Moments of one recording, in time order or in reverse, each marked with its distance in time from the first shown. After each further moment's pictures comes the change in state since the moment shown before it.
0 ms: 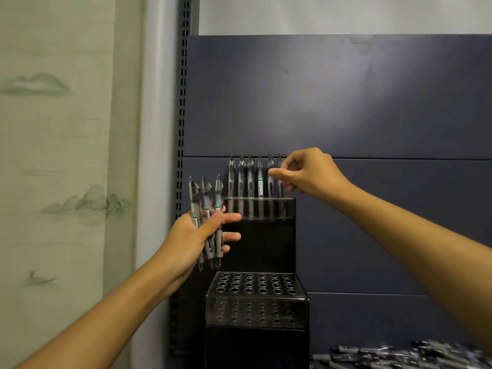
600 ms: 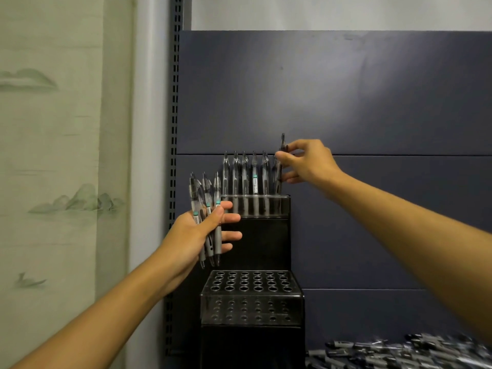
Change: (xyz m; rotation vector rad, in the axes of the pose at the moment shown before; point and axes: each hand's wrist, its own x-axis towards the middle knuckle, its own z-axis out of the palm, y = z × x) left_hand 0.005 -0.003 0.004 -0.036 -0.030 -0.030; right_hand 0.019 0.008 0.000 0.228 0.083 0.165
